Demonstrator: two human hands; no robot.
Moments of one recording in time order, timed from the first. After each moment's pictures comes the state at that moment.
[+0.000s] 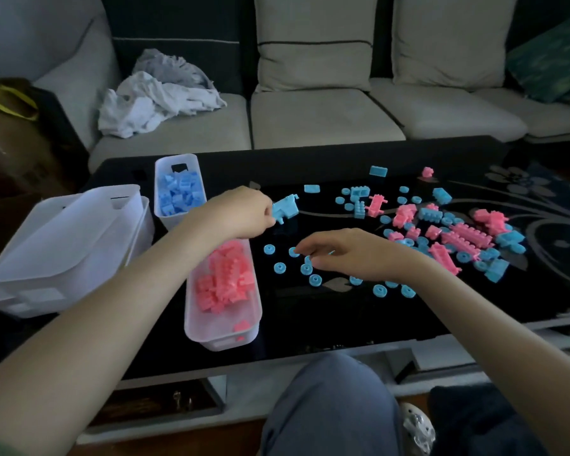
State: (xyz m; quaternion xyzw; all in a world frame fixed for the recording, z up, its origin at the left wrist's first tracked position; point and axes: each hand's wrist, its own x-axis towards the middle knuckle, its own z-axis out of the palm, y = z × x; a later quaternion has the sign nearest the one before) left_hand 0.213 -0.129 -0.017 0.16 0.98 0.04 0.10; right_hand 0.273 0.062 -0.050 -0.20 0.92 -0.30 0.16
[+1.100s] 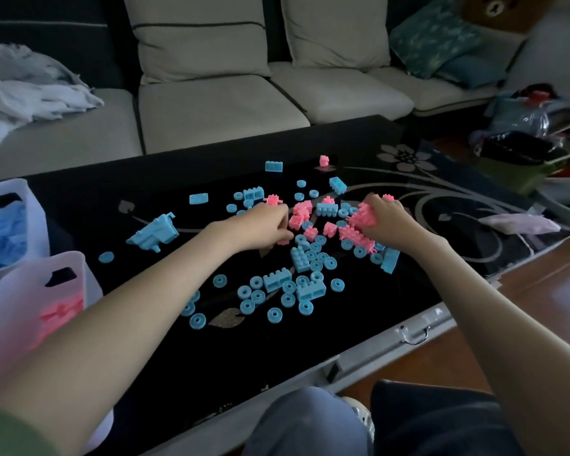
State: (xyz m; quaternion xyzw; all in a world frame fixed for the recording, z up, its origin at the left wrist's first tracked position) left_hand 0.144 0.072 -0.090 0.35 0.91 0.14 0.17; right_hand 0.226 0.299 -0.113 0.18 0.97 -0.17 0.00
